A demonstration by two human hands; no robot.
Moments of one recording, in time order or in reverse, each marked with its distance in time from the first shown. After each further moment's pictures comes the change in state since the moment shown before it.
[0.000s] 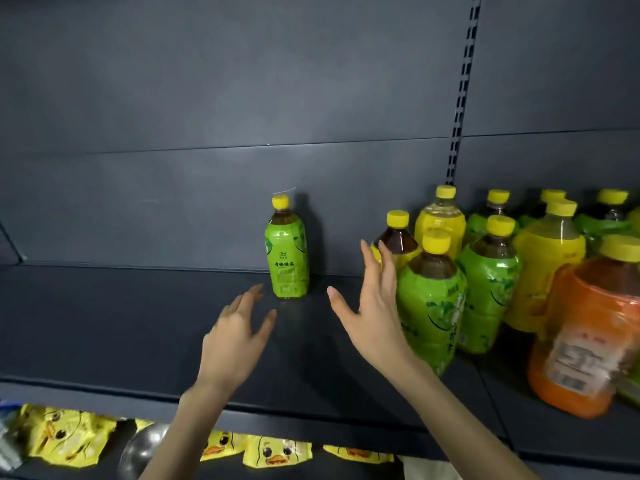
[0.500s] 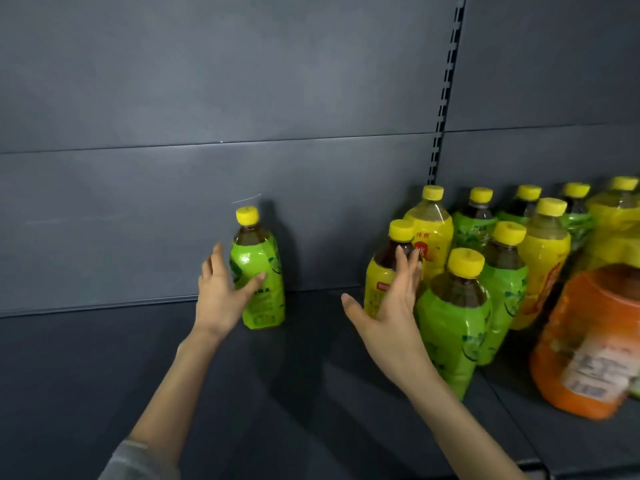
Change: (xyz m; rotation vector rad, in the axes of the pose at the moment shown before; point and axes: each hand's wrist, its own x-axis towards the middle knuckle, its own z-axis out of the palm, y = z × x) left_hand 0.162 -0.031 0.056 -0.382 -0.132 -0.030; right_hand 0.039 0.009 0.019 0.045 0.143 0.278
